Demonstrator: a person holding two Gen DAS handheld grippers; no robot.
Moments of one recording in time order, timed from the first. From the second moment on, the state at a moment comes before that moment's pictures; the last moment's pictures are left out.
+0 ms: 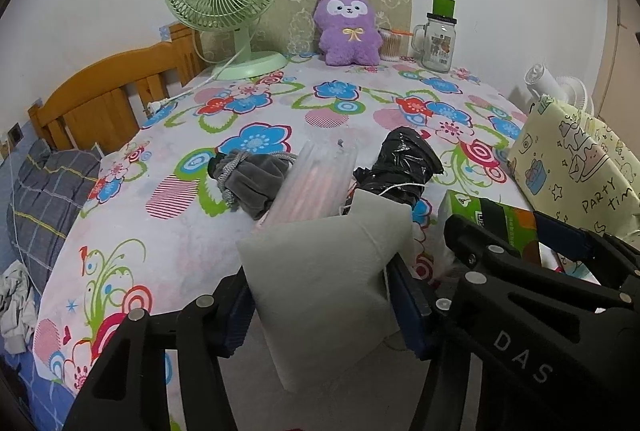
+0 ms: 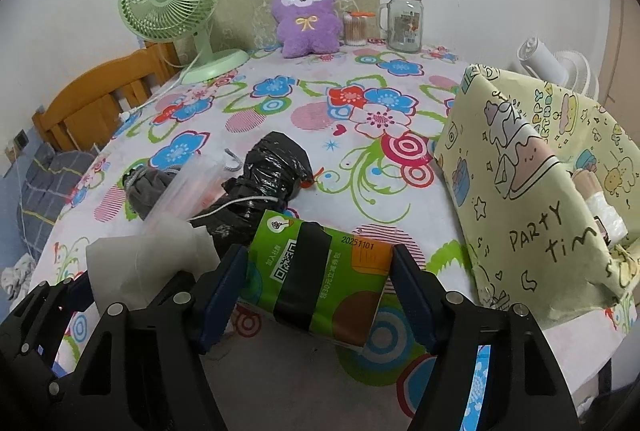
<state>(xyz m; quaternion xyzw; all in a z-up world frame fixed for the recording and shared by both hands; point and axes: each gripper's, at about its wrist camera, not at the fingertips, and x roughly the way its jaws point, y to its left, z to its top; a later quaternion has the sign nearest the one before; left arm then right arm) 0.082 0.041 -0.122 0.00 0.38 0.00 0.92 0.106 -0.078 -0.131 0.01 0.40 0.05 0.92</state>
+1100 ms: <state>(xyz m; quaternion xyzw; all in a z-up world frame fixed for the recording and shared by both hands) 0.061 0.023 -0.069 0.00 0.34 -0.02 0.94 0.079 -0.091 -0.072 0.00 0.34 0.04 0.94</state>
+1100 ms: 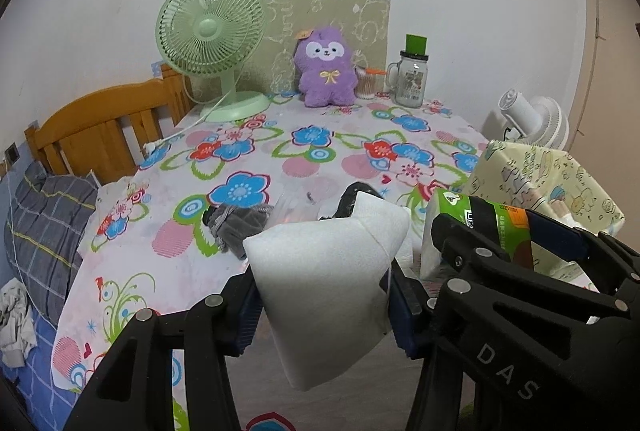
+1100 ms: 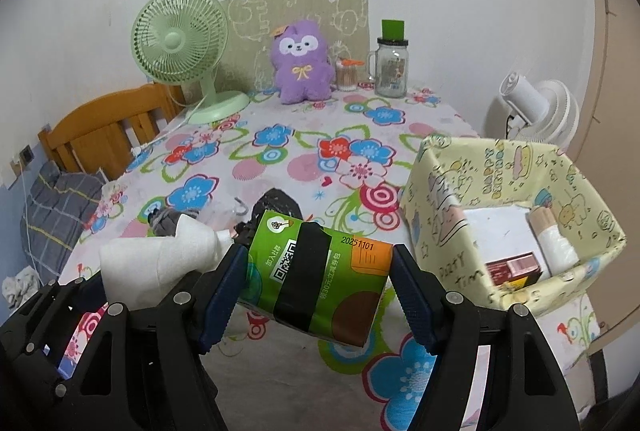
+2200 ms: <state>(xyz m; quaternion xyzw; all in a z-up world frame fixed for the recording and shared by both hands) 0.071 -0.019 -0.016 0.01 0.31 -0.04 0.95 0.083 -0.126 -0.017 0.01 0.31 0.03 0.95</state>
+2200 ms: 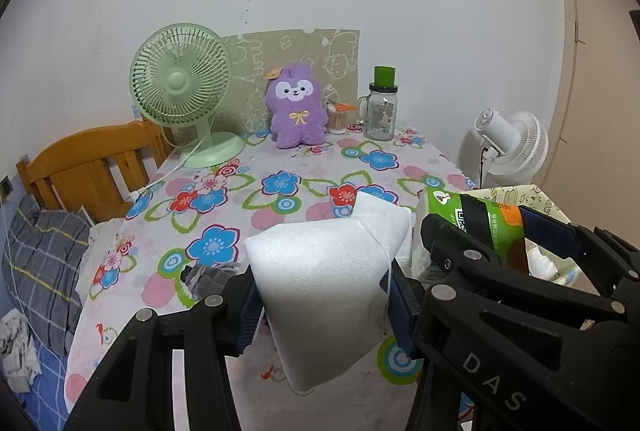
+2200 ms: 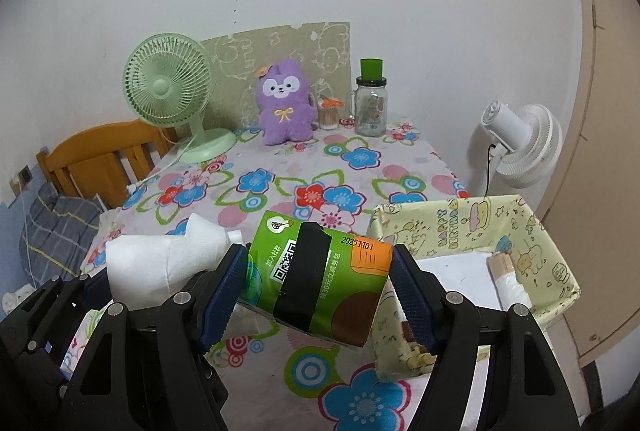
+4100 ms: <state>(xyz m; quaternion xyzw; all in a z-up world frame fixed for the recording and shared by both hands) 0.119 -0.176 -0.011 0.07 0.30 -0.15 0.94 0.113 -0.282 -0.012 0.04 0.30 -0.06 0.95</state>
